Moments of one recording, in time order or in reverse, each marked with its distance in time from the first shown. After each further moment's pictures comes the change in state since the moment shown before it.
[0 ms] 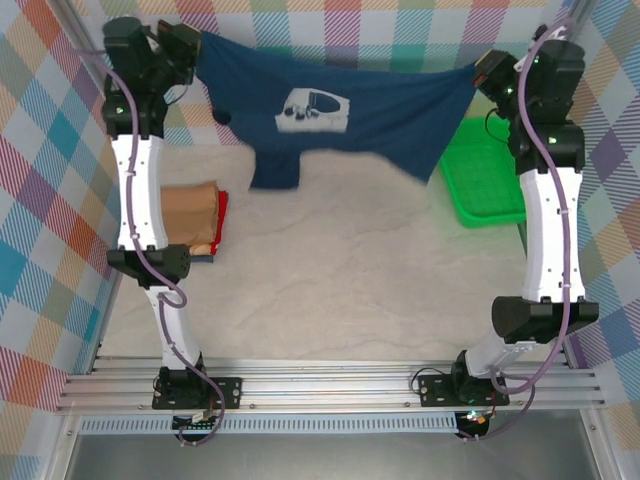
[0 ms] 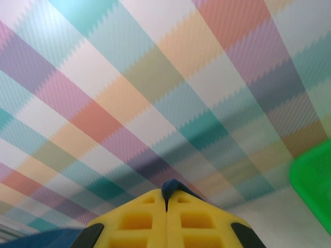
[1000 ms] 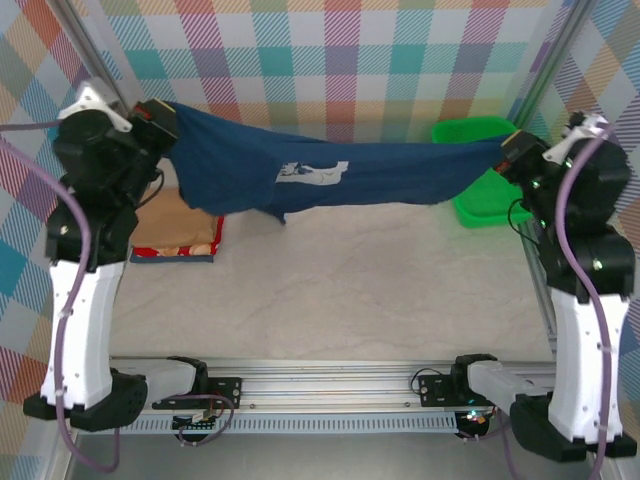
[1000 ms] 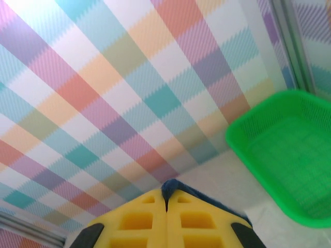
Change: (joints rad) left arm -0.221 -0.923 -0.930 -0.032 -0.458 0.379; right arm 0.072 -0.583 -0.402 -0.227 0.210 -0.058
